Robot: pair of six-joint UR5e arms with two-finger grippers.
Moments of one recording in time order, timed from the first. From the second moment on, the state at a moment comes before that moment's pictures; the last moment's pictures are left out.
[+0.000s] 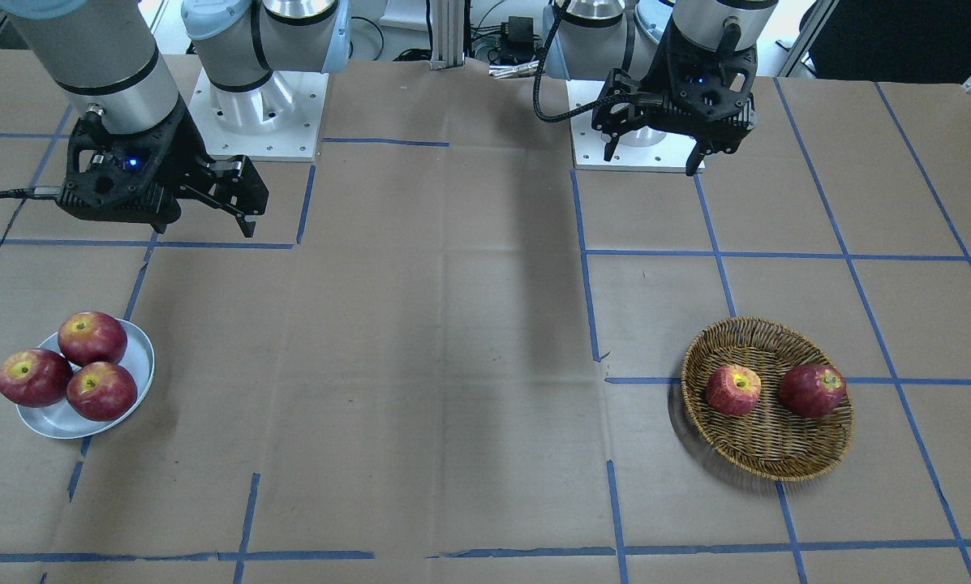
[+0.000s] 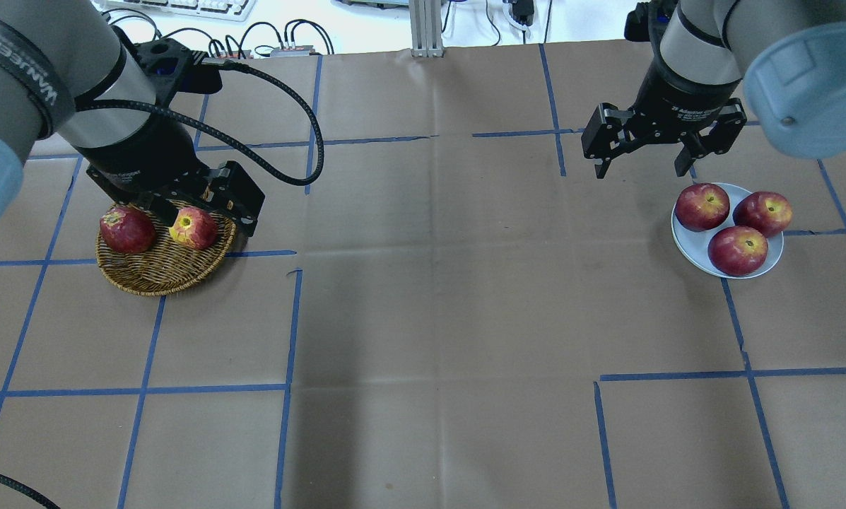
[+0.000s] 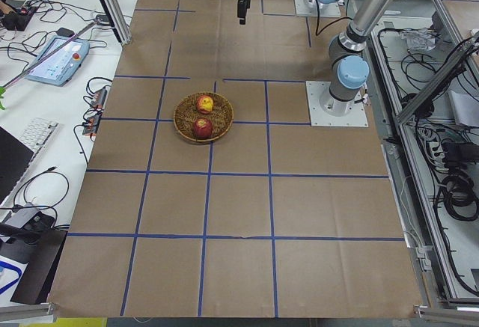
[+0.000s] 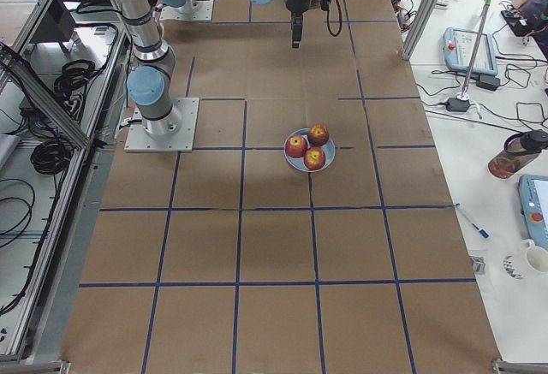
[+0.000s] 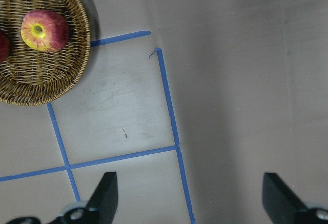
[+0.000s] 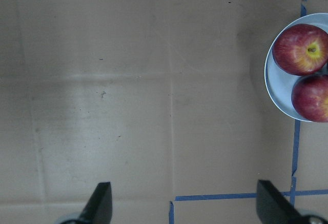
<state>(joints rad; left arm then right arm) -1.59 -1.44 -1.66 -1.64 1.56 0.17 1.56 -1.56 1.63 -1.64 -1.58 0.02</state>
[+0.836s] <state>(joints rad) -1.59 -1.44 -1.66 -1.63 1.56 0.18 1.56 -1.56 1.63 -1.64 -1.58 0.02</state>
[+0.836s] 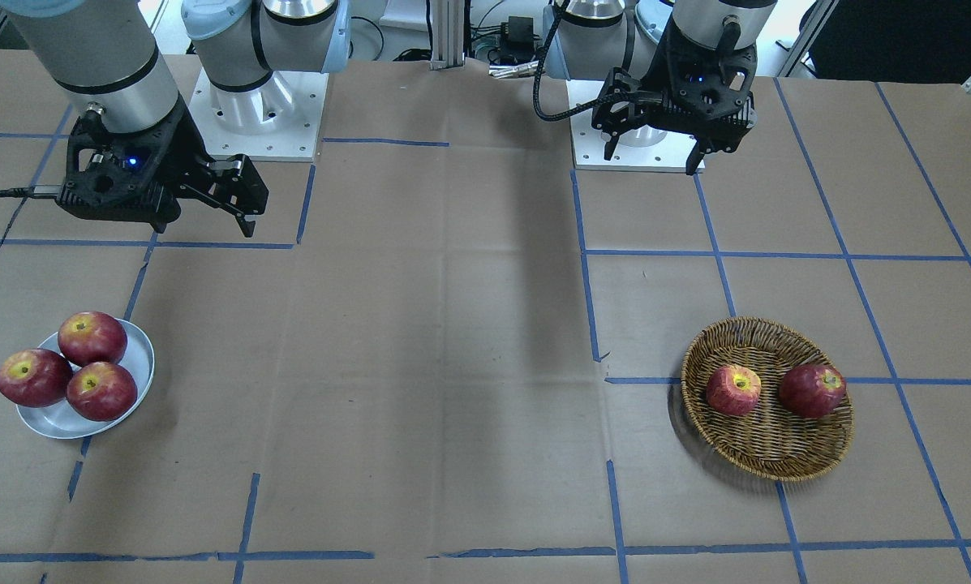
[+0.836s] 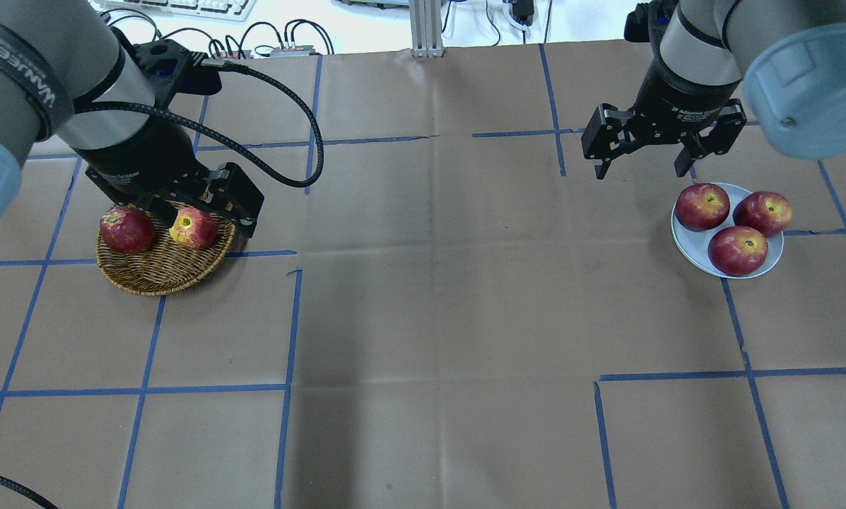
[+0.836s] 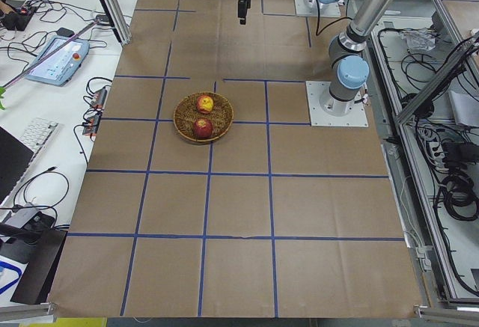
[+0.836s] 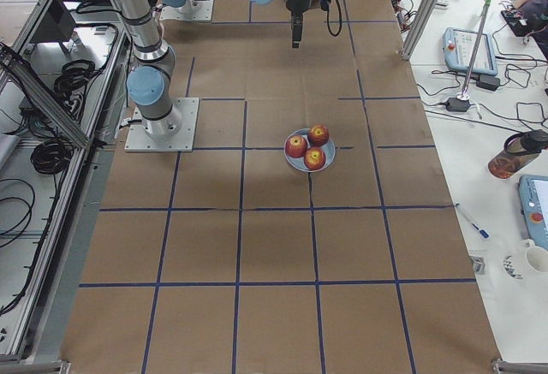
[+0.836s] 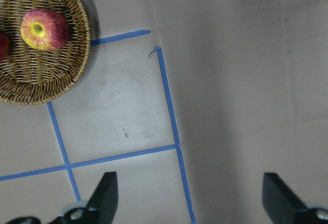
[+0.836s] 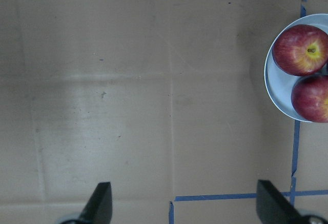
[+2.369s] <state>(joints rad) -1.28 -1.83 -1.77 -1.09 1.56 0.61 1.56 -1.56 1.63 -1.64 -1.58 0.02</state>
